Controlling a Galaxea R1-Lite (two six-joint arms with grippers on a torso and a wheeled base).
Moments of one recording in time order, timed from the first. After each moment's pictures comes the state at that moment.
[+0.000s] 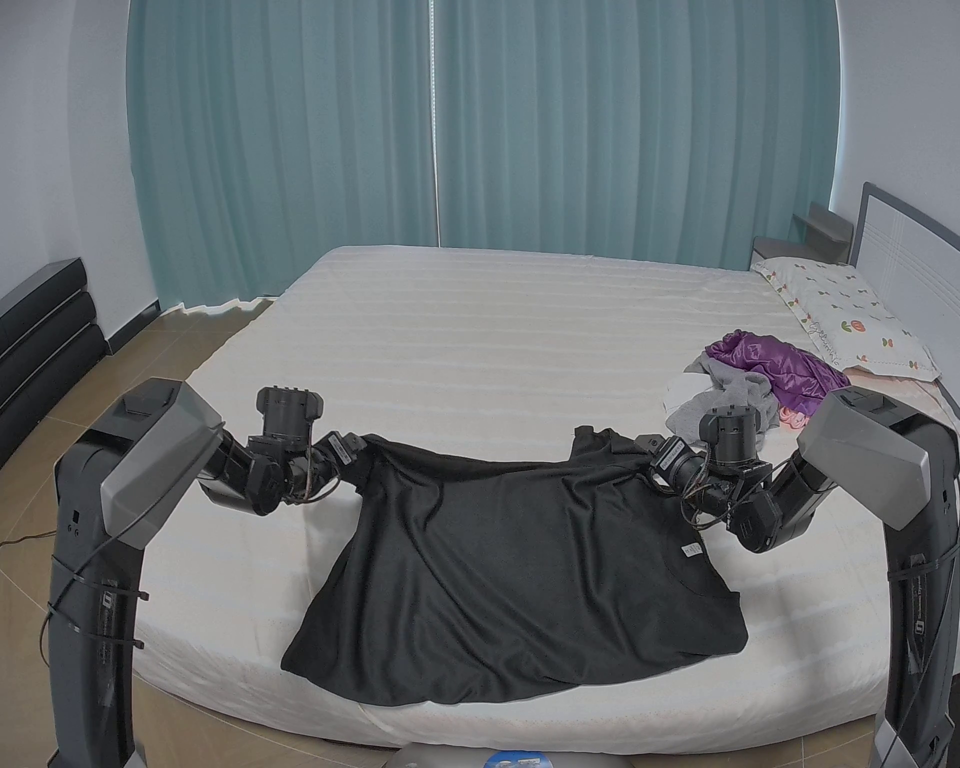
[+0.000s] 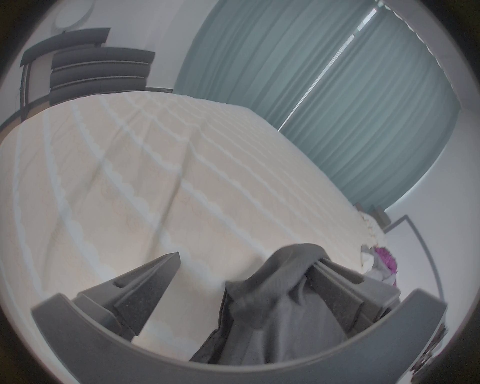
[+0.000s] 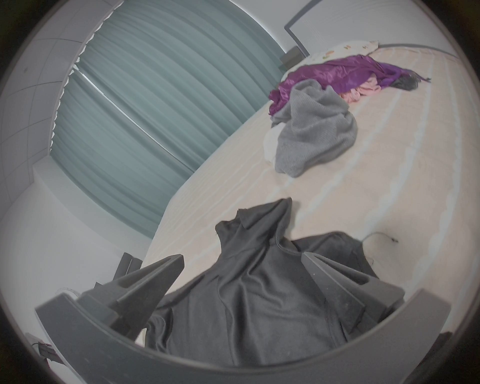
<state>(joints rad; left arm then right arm) -0.16 2.52 -1.47 -0.45 0.05 -0.73 0.23 2.46 -1.15 -0.88 -0.07 0.85</state>
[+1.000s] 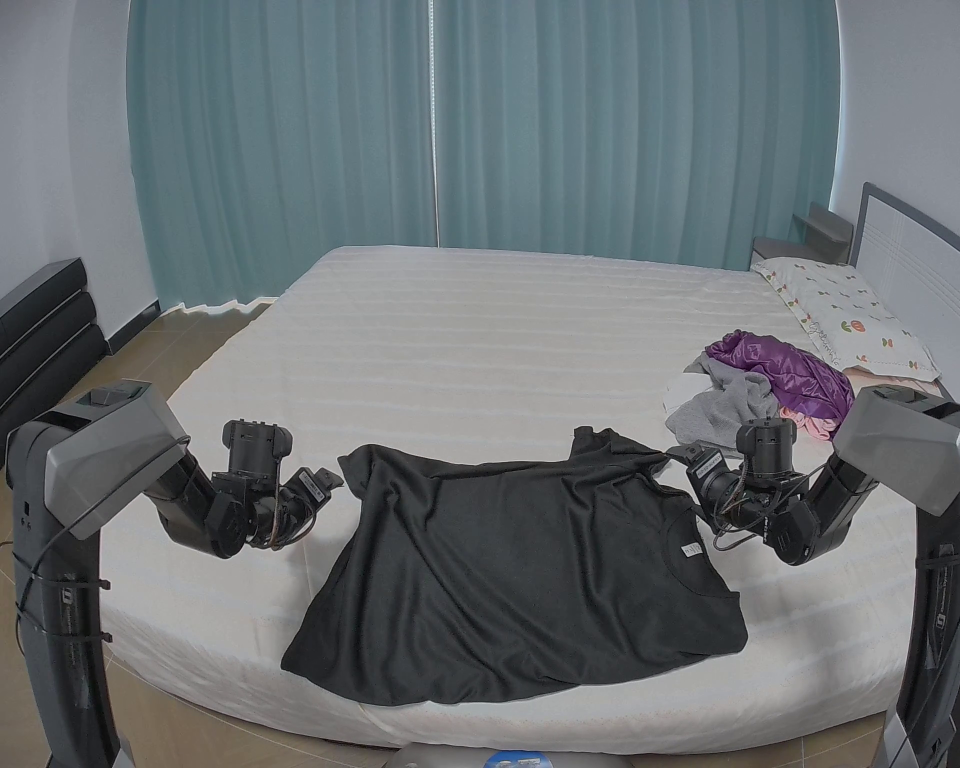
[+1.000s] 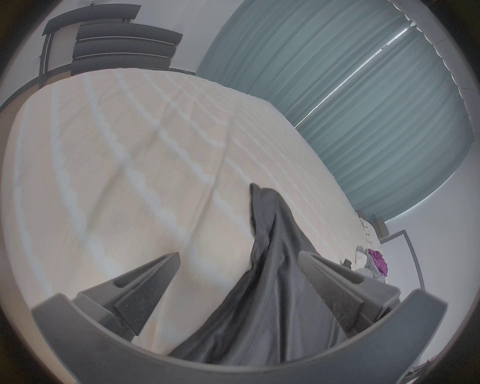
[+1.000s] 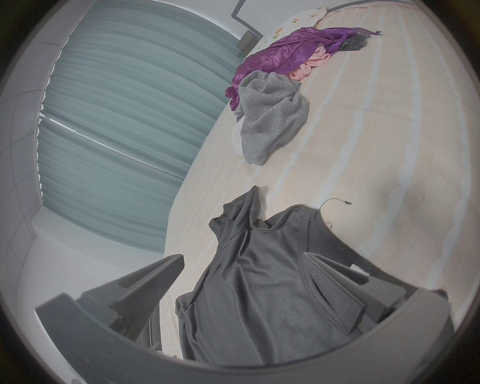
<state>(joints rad) -0.14 2.35 -1.06 -0.61 0.01 -0.86 0.17 2.35 -0.92 -0.93 0.02 1.10</state>
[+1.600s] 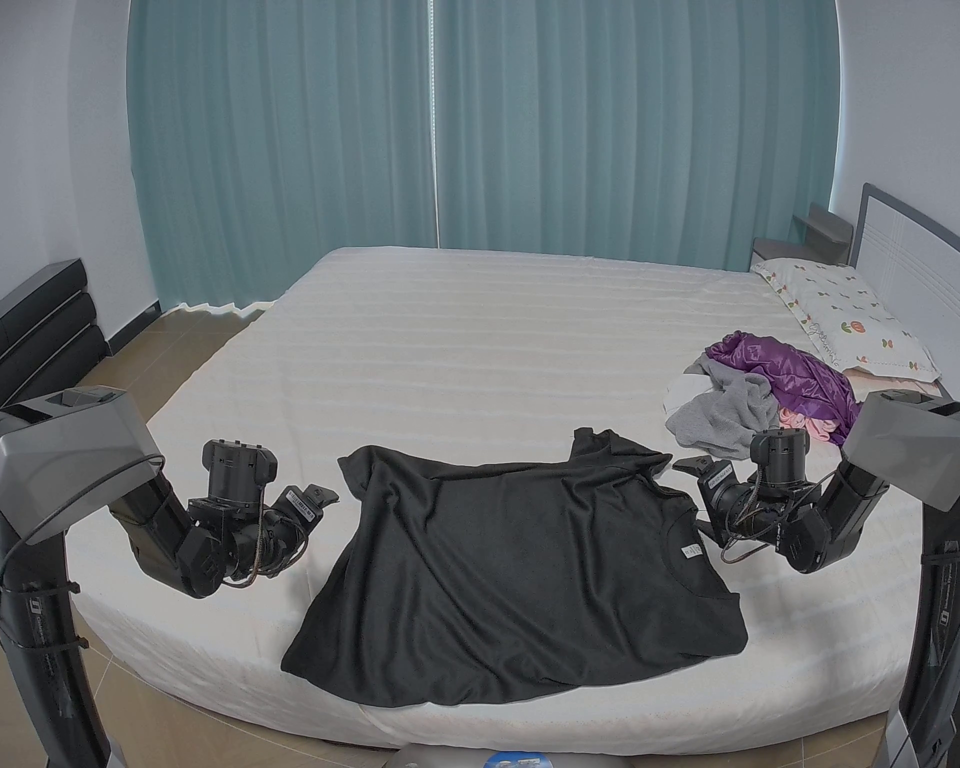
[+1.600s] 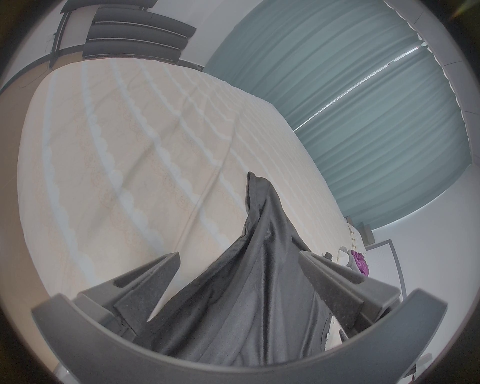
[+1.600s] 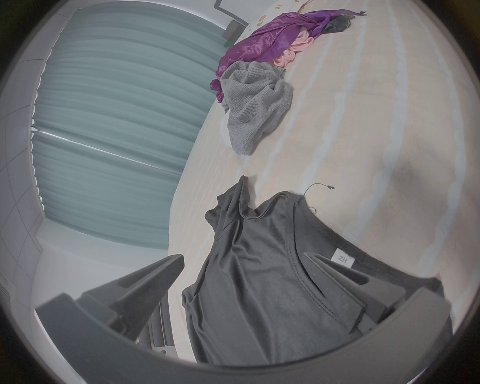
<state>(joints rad) -0.18 2.20 -0.77 -0.78 0.00 -0.98 0.14 2.33 -0.85 -0.96 0.12 1.16</state>
